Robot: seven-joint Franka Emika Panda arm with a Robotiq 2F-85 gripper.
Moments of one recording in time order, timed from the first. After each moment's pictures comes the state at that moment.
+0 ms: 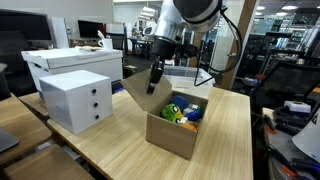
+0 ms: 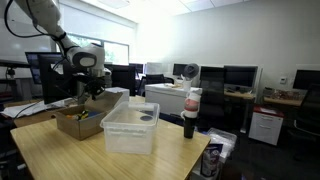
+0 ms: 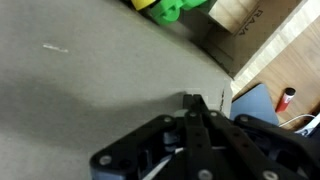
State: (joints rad) arm 0.13 0.25 0.22 -2.14 0.42 2.52 -0.64
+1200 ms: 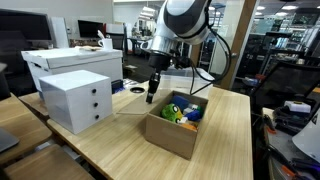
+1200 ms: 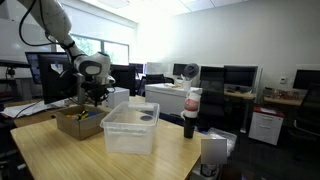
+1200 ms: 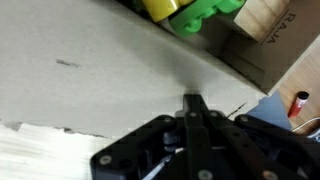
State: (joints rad) arm 0.09 0.38 0.24 -2.07 0.42 2.52 -0.64
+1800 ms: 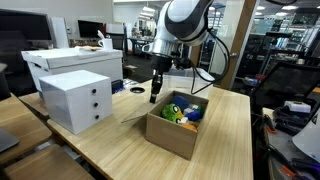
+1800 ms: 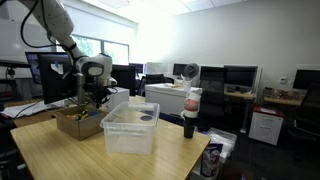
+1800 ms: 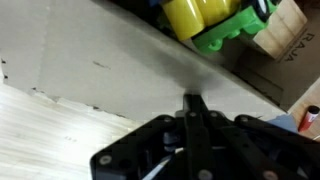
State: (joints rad) arm 0.07 0.38 0.23 -2.07 0.34 2.49 -0.62
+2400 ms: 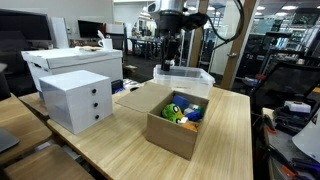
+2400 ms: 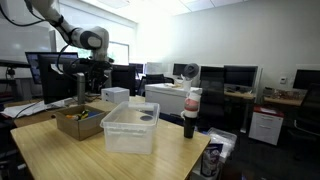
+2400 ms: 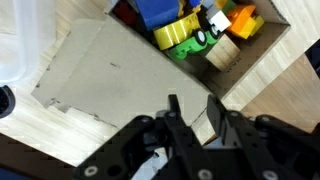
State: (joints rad) arm 0.07 0.12 0.20 -2.02 0.18 2.12 -0.58
